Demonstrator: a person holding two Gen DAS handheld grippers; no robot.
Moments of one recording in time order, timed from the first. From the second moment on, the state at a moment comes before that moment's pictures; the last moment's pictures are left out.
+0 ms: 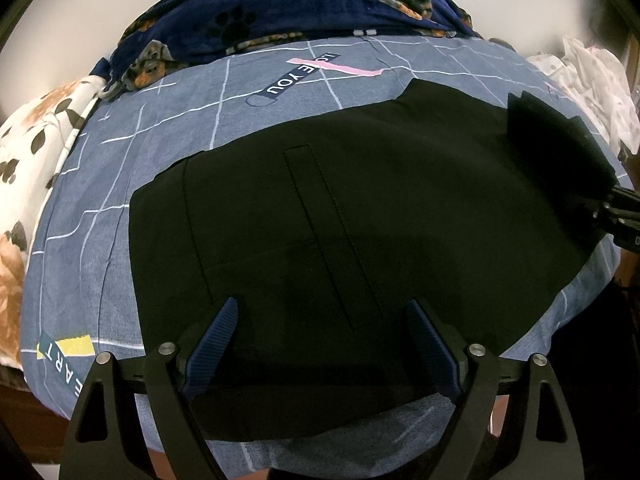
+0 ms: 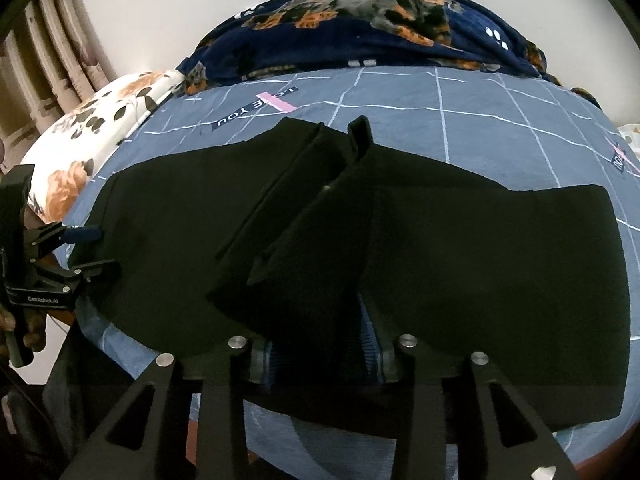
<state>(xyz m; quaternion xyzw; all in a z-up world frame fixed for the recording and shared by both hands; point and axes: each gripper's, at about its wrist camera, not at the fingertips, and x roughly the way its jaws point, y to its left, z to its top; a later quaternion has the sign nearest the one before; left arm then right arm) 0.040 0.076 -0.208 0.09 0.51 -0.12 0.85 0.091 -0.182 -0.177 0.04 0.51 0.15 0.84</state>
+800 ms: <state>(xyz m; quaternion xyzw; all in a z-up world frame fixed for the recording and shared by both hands) 0.040 0.075 -0.207 0.09 0.51 -0.12 0.85 0.092 -0.186 -0.181 0.10 0.52 0.18 0.83</state>
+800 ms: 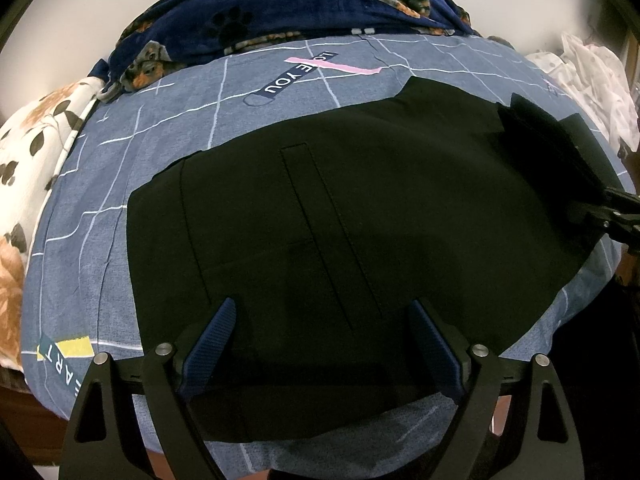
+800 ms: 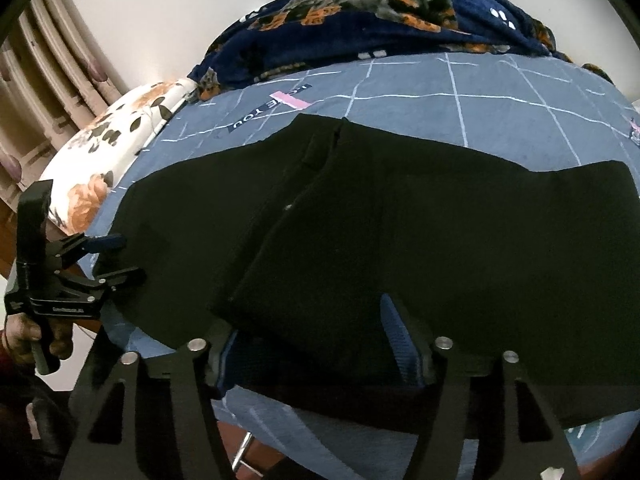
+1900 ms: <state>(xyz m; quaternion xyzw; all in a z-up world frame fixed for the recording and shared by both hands) 0.037 0.076 -0.181 0.01 0.48 -0.18 0.86 0.040 -0.459 -0.158 0.57 0.33 0.08 0.75</state>
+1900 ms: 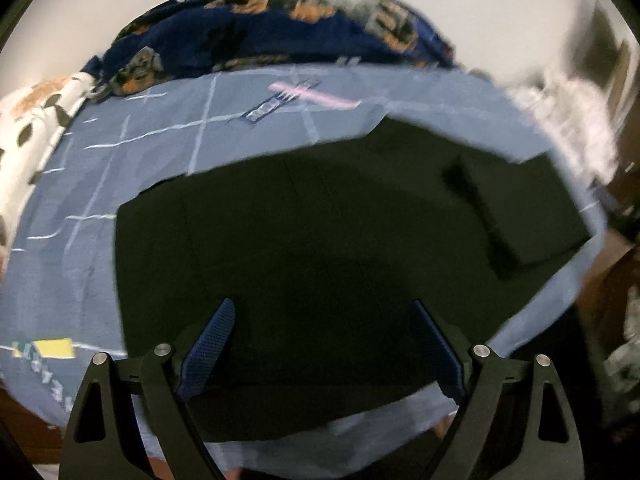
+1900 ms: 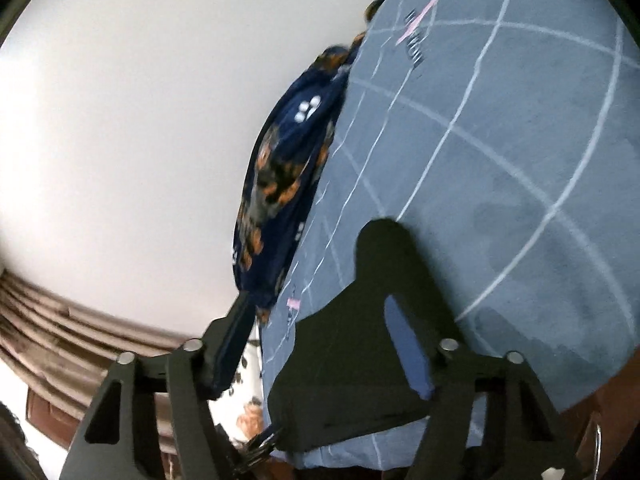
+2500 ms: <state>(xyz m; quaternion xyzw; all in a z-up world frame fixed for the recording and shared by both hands) 0.057 -0.043 -0.165 0.05 0.45 -0.27 0.85 0.121 -0.396 -0.172 0.41 0.46 0.16 0.77</state>
